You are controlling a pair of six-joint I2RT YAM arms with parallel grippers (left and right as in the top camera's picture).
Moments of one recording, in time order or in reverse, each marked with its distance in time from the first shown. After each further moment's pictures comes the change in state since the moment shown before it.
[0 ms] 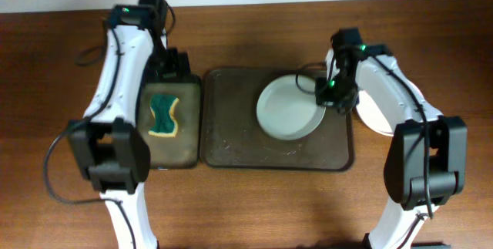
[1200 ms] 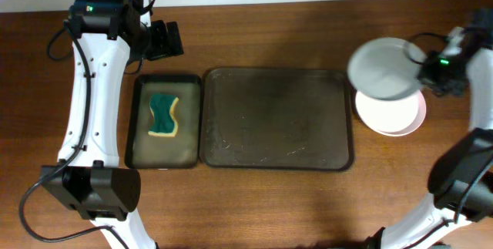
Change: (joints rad) left arm 0.001 -0.216 0.076 0.035 0.045 0.000; right arm -0.573 -0.013 0.228 -0.086 -0.008 -0.042
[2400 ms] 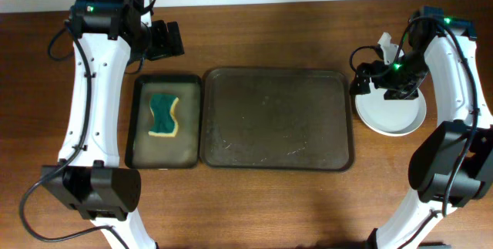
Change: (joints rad) left arm 0.000 0.000 0.000 0.003 0.000 0.000; right arm 0.257 0.041 0.056 -0.308 -0.179 -0.323
